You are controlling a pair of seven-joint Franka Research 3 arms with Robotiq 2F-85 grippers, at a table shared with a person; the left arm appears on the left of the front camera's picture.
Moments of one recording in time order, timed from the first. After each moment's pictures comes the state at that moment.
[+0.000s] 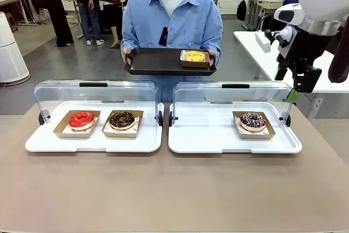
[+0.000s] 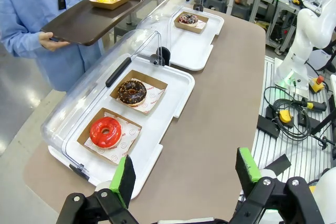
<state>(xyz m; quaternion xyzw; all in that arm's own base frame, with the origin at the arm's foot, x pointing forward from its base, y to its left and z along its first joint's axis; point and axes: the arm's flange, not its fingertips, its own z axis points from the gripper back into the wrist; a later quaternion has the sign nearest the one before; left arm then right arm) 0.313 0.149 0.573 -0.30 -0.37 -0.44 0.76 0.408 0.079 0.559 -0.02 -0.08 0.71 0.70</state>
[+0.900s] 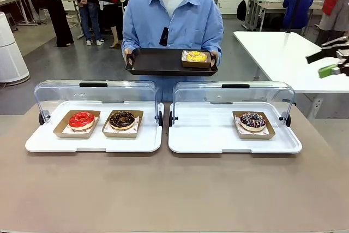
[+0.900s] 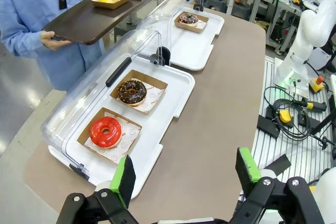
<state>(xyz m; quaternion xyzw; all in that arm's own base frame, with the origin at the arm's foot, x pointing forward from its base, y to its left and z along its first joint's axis) 0.313 0.149 0.574 -0.30 -0.37 -0.44 0.76 0.424 -0.117 0.537 0.32 -0.38 0.56 0.66</state>
